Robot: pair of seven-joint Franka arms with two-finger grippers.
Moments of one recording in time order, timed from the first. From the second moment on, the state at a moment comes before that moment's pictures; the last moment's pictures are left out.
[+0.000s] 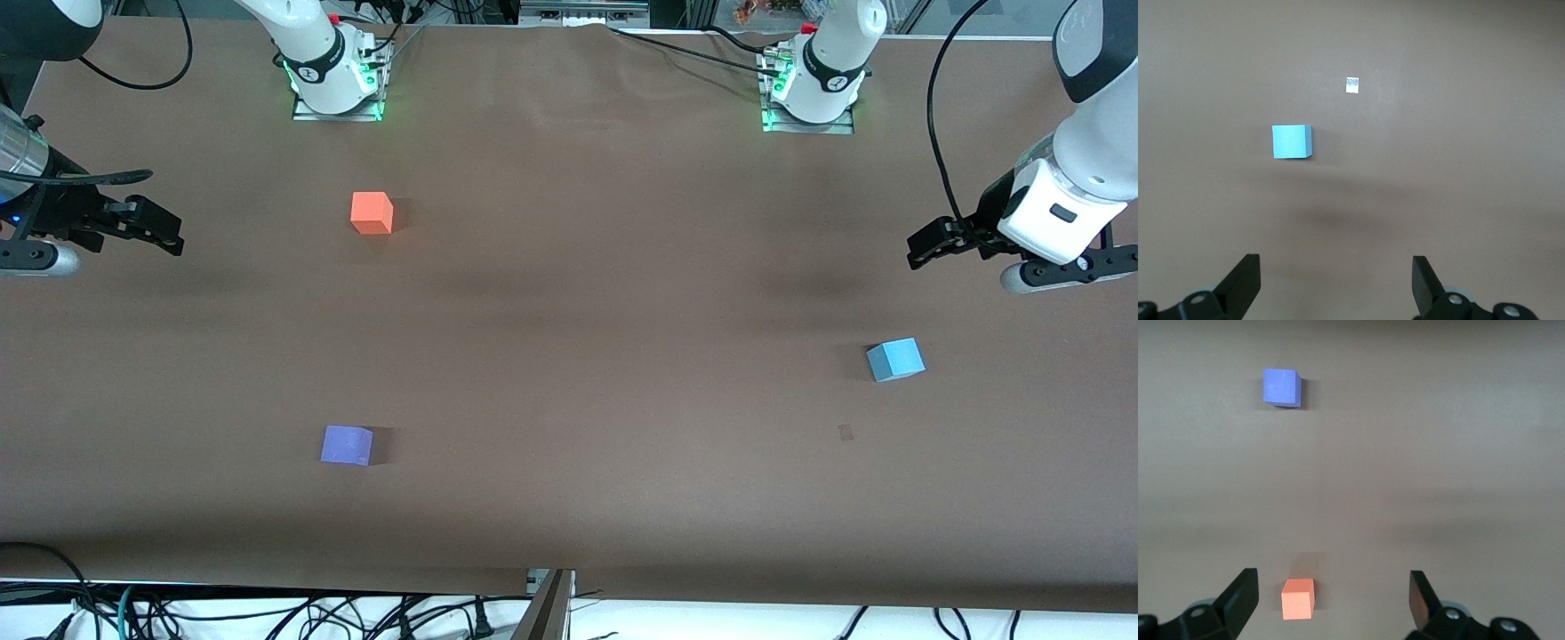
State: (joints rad) left arm 0.07 0.05 -0.14 -1.68 0.00 1.70 -0.27; right arm 0.12 0.11 -0.06 -1.49 -0.04 1.59 0.08
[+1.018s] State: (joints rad) left arm 0.06 0.08 -0.14 -1.69 0.09 1.72 -0.26; right arm 0.12 0.11 -0.06 -1.49 -0.02 1.59 0.08
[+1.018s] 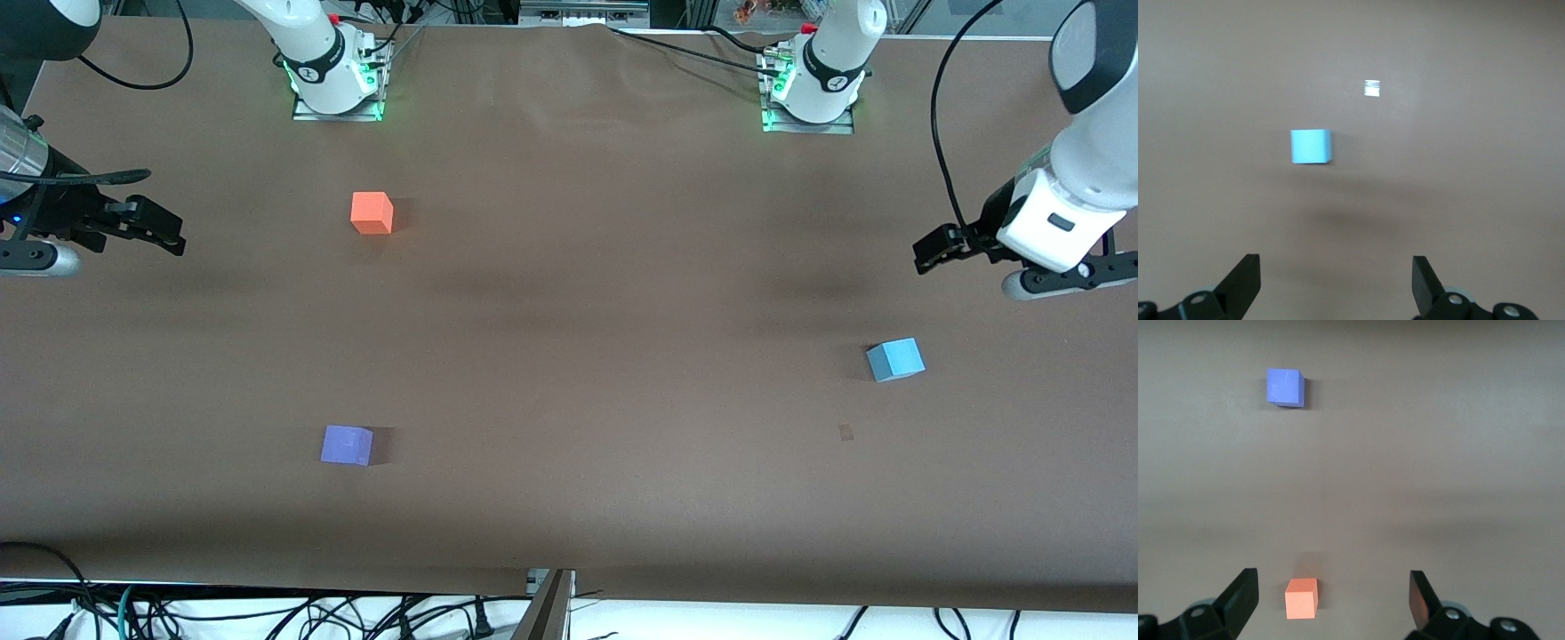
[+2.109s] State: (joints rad) left arm 0.23 0.38 -0.14 -2.00 0.12 2.29 -0.15; right arm 0.12 0.11 -0.06 -1.49 -0.02 1.59 0.08
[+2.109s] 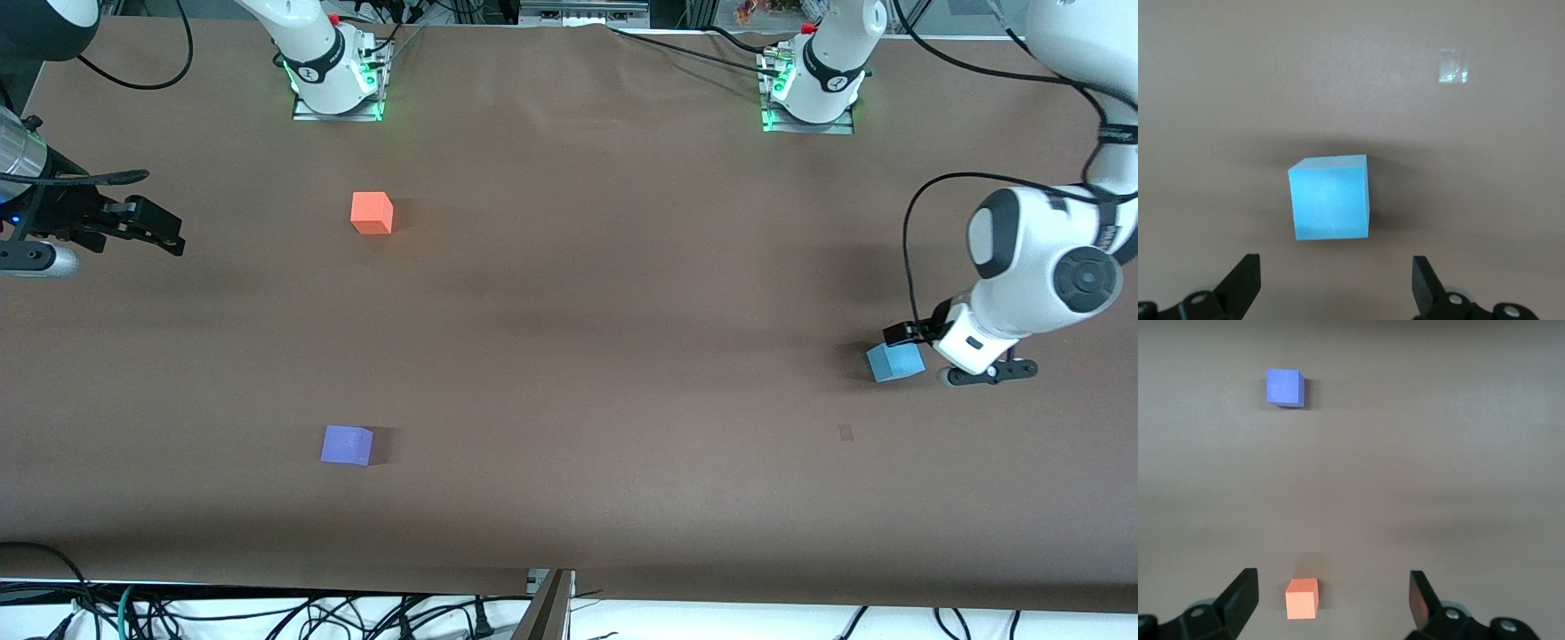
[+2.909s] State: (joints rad) left arm 0.27 0.44 -0.14 -2.10 0.05 2.56 -0.15; right arm 0.12 0.11 -0.06 -1.49 -0.02 1.59 0.08
